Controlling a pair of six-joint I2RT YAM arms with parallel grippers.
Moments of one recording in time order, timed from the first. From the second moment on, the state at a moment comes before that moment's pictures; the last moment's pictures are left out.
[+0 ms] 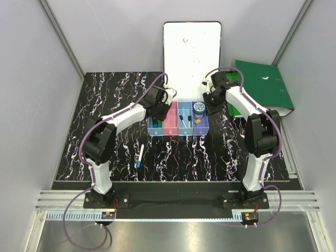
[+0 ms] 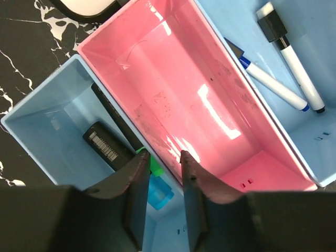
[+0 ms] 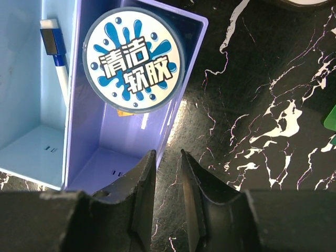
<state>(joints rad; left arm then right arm) -0.54 1.89 1.38 -0.37 0.06 0.07 0.26 1.96 1.62 -0.81 -0.15 -0.02</state>
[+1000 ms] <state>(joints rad) -0.42 1.85 1.32 -0.35 -0.04 0.06 0.26 1.91 1.62 -0.81 -0.16 -0.01</state>
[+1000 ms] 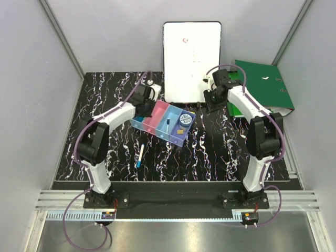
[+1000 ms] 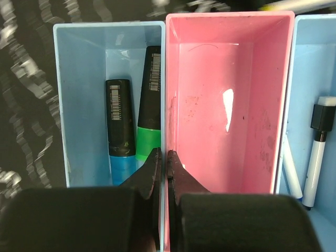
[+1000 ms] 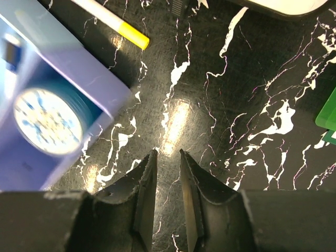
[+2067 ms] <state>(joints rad) -0.20 1.78 1.25 -0.41 -0.11 0.13 0.33 2.18 1.89 -0.81 -0.18 -0.61</state>
